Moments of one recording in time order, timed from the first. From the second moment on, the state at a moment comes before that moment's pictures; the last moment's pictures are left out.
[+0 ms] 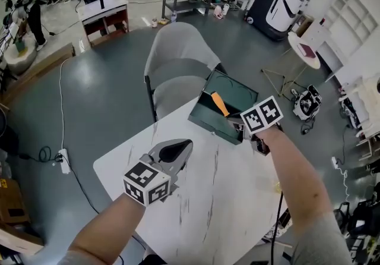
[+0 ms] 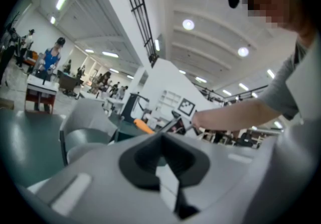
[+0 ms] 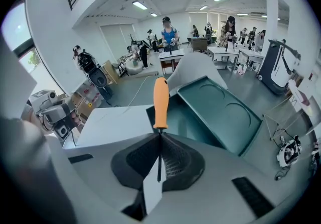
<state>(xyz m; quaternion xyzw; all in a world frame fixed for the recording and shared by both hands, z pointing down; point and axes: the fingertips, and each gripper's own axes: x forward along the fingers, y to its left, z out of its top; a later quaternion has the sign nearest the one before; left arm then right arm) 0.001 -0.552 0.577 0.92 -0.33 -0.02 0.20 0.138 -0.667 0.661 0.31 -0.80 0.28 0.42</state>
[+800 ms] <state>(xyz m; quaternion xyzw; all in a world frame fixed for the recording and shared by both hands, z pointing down) -0.027 -0.442 0.462 0.95 -0.27 -0.03 0.16 0.130 -0.505 0.491 0.37 -0.85 0.29 0.25</state>
